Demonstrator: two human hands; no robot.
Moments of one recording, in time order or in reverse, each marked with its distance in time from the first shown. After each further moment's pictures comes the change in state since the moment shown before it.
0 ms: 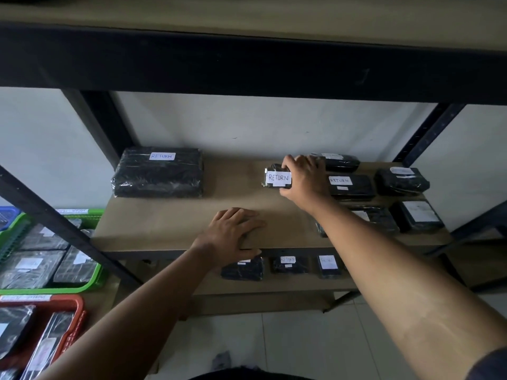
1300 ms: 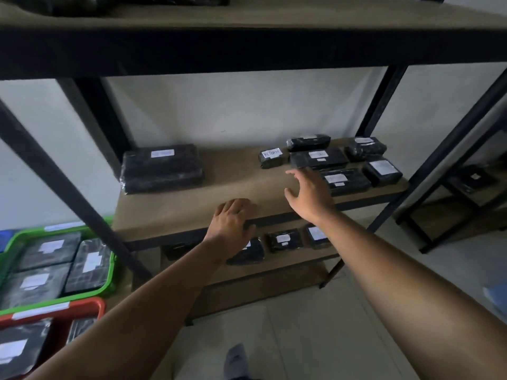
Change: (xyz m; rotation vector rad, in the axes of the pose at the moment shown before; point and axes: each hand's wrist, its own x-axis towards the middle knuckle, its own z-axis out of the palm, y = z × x) left_hand -0.059 0.029 -0.023 -0.113 0.053 -0.079; right_hand -0.140 -0.060 -0.050 0.220 0.101 0.270
